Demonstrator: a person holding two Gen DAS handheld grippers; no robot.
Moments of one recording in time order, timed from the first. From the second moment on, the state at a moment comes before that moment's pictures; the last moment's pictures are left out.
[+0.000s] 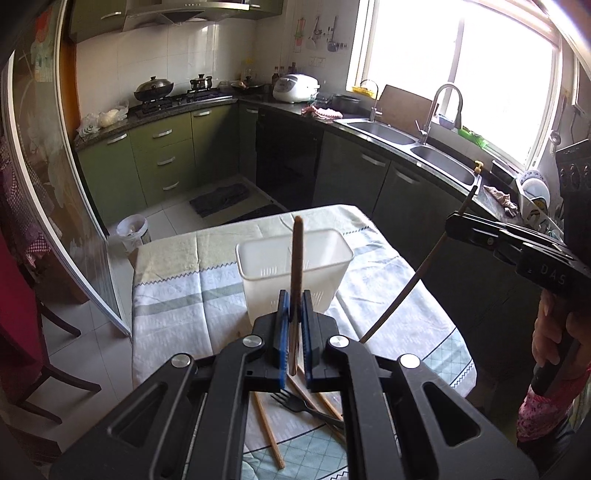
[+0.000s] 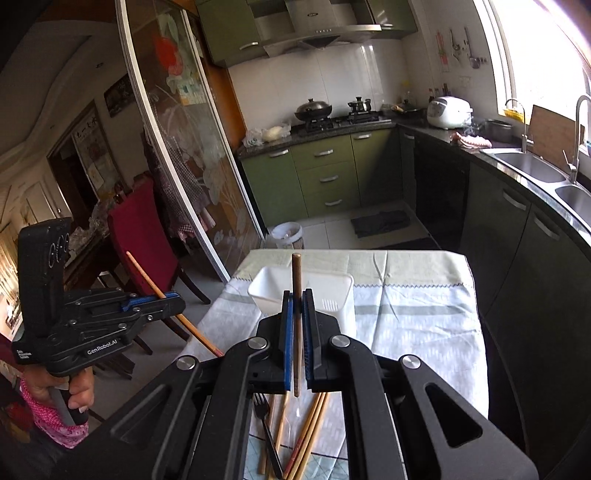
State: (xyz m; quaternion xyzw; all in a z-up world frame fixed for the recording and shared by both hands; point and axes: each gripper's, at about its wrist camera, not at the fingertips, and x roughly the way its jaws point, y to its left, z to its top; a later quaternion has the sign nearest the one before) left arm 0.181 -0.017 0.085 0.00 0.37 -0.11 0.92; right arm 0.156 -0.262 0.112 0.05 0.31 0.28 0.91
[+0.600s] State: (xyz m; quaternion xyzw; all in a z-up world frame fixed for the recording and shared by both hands) left arm 0.326 0.002 0.096 -0.06 0.35 -0.07 0.93; right arm 0.317 -0.243 0.111 0.11 0.38 0.24 0.89
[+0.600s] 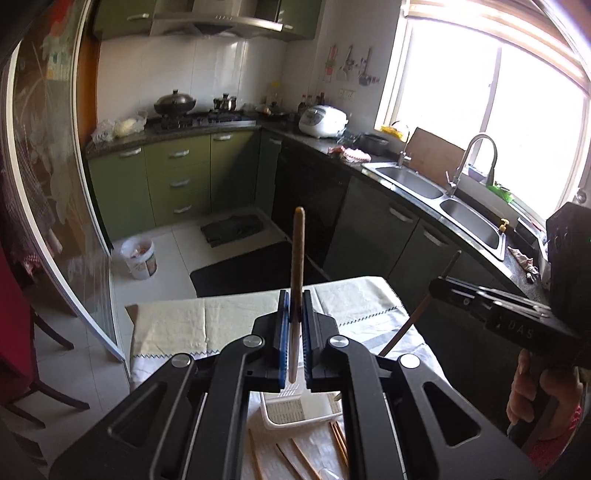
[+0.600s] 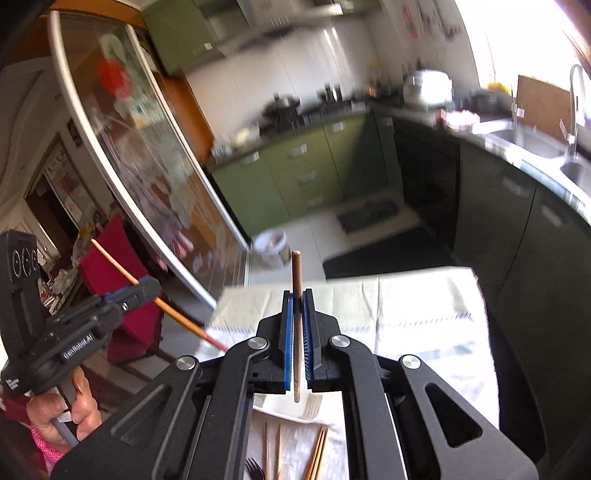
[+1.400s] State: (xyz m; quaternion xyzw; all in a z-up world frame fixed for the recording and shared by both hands) left arm 0.350 0.007 0.004 -0.06 0.48 -0.07 0.87; right arm 0.339 -0.223 0.025 0.09 0.45 0.25 0.85
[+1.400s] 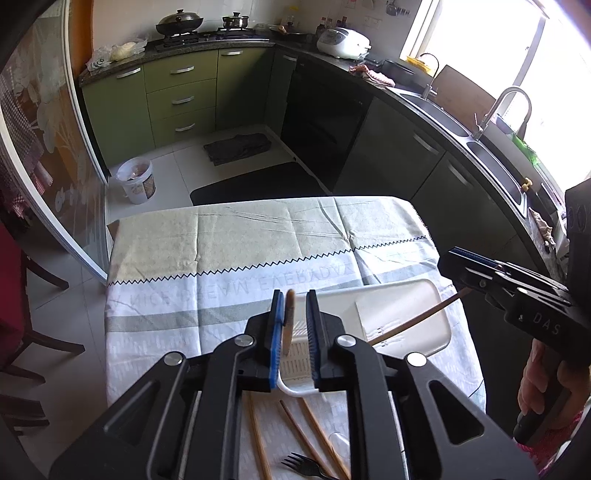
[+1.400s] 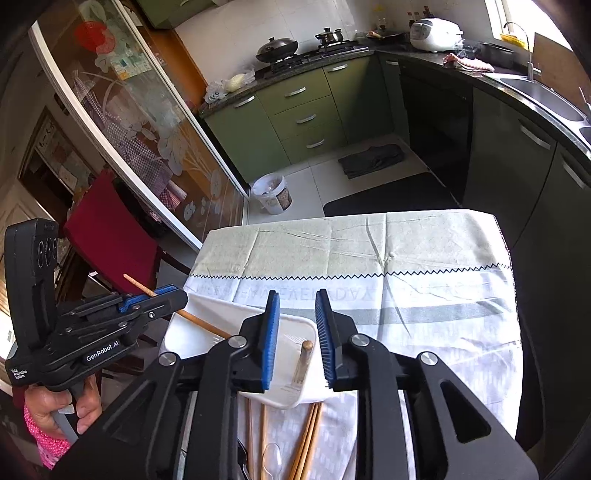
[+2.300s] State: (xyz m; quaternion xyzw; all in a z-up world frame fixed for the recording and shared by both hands) left arm 0.209 -0.009 -0.098 -0.15 0.63 -0.09 0.76; right arm 0.183 -0.273 0.006 -0.01 0.42 0.28 0.86
